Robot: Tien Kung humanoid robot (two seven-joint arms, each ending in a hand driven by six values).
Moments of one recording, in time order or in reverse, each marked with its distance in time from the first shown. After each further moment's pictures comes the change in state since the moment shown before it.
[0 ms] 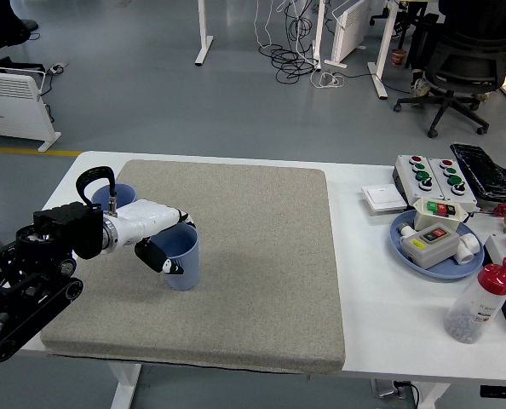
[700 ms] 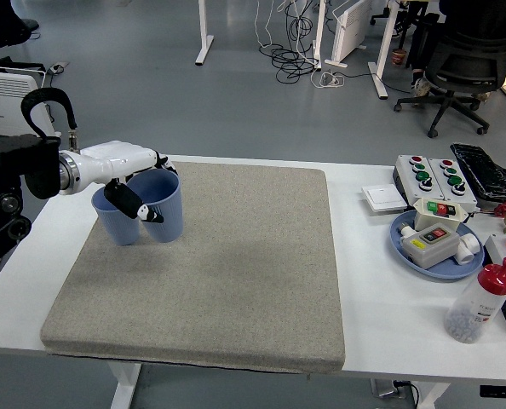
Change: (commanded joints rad) left arm -0.223 0.221 0.018 -0.066 -0.223 -0.089 0.014; right arm 0.001 -0.002 -0.007 0.000 0.018 -0.002 0.003
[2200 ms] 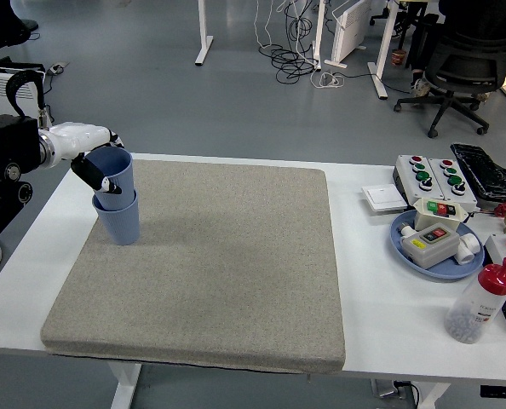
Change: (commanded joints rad) left arm -0.095 -0.145 0.050 0.485 0.158 0.087 -0.087; right arm 0.003 0.000 -0.001 0.001 -0.001 -0.001 0.001
